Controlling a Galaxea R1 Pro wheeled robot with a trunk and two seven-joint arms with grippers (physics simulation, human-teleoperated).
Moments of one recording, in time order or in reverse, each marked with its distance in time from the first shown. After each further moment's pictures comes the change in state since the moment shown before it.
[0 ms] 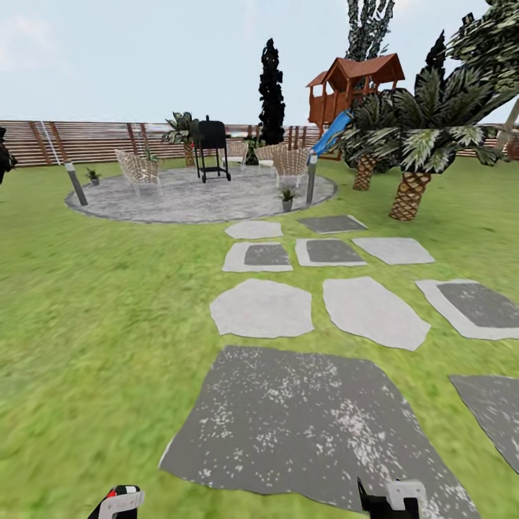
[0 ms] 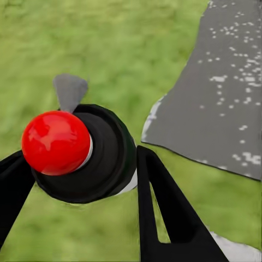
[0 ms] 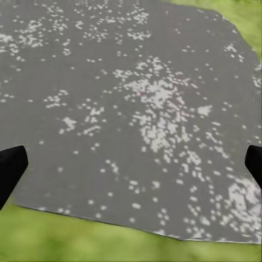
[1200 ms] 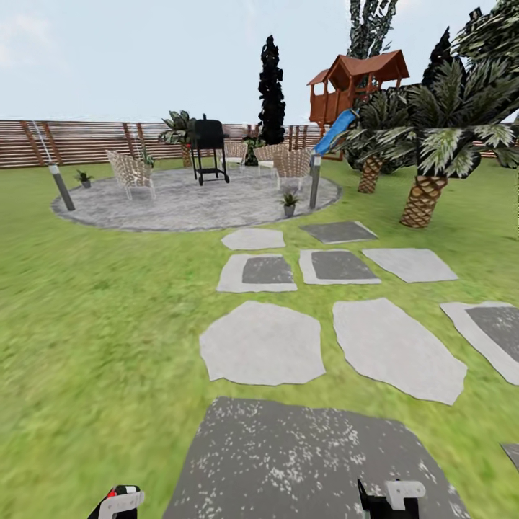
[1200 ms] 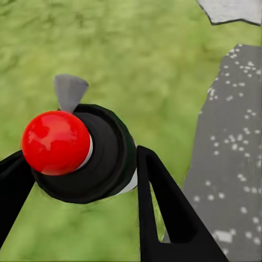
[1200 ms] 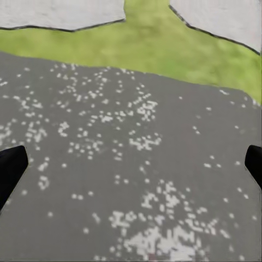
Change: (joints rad) left arm 0.000 0.000 0.000 0.000 0.000 0.000 0.000; right arm 0.000 0.000 0.000 0.000 0.000 0.000 0.000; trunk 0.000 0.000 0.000
